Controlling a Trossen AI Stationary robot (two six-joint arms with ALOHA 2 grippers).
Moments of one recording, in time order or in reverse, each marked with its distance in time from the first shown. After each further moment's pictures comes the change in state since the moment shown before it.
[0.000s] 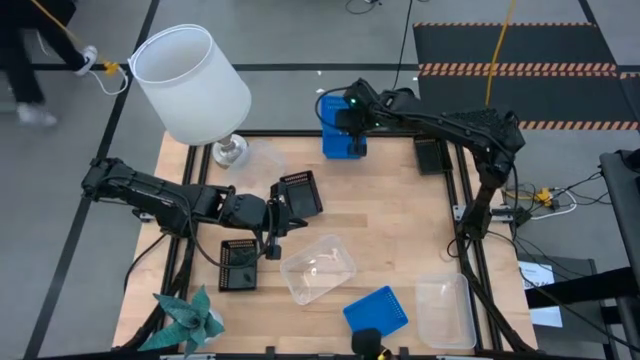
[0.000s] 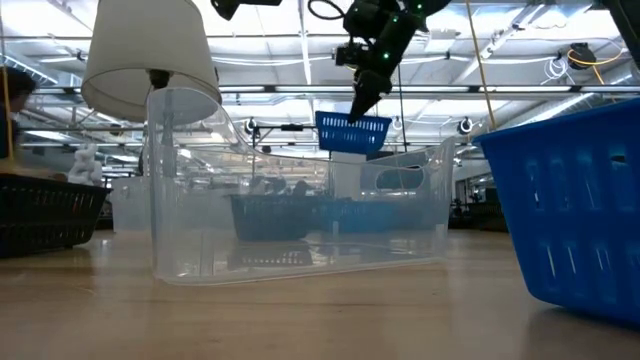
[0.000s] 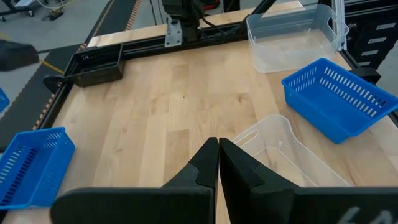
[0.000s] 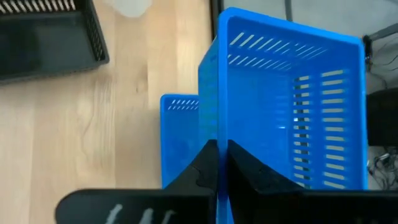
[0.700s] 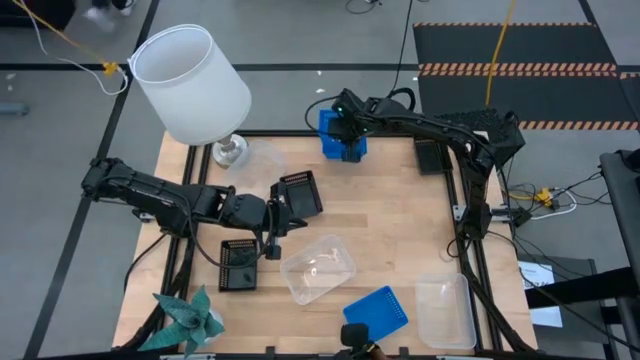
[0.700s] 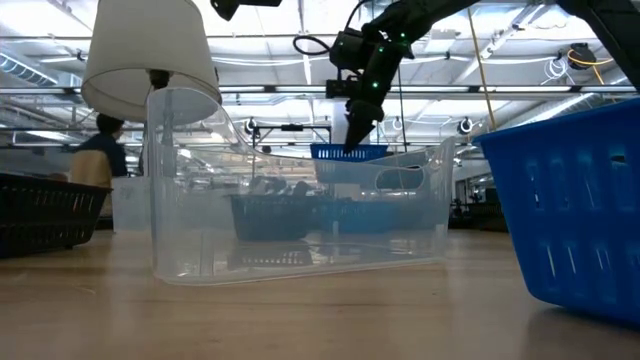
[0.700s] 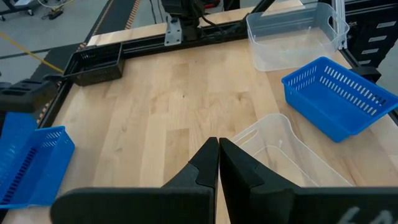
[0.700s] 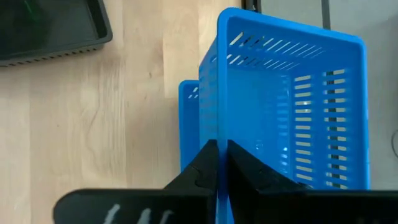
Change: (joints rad) left arm 0.000 0.000 0.000 -0.005 0.000 0.000; right arm -0.002 0.123 -0.002 0.007 -0.030 0.029
